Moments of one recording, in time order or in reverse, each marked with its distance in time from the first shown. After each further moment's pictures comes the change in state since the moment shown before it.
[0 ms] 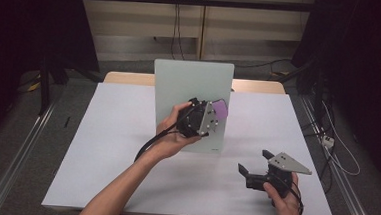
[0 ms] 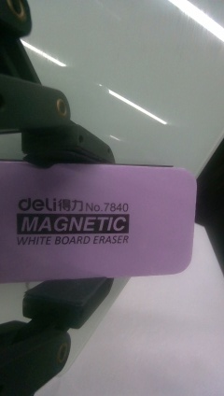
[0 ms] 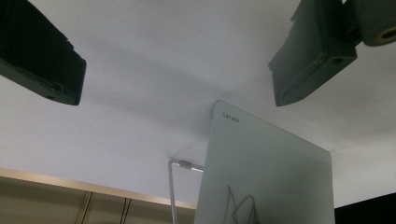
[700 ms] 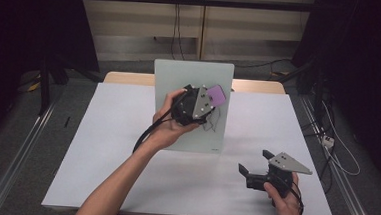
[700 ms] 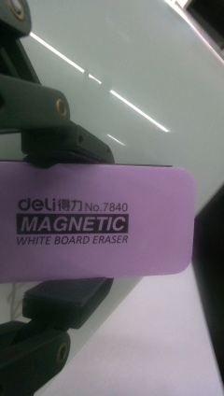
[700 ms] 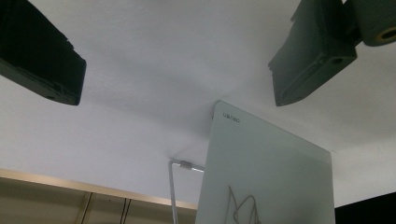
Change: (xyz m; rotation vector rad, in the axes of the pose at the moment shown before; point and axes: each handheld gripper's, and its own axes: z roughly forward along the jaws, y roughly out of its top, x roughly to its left) left arm 0.047 0.009 -0.017 -0.056 0.026 -0.141; right arm -0.001 0.000 0.000 0.000 0.001 0.000
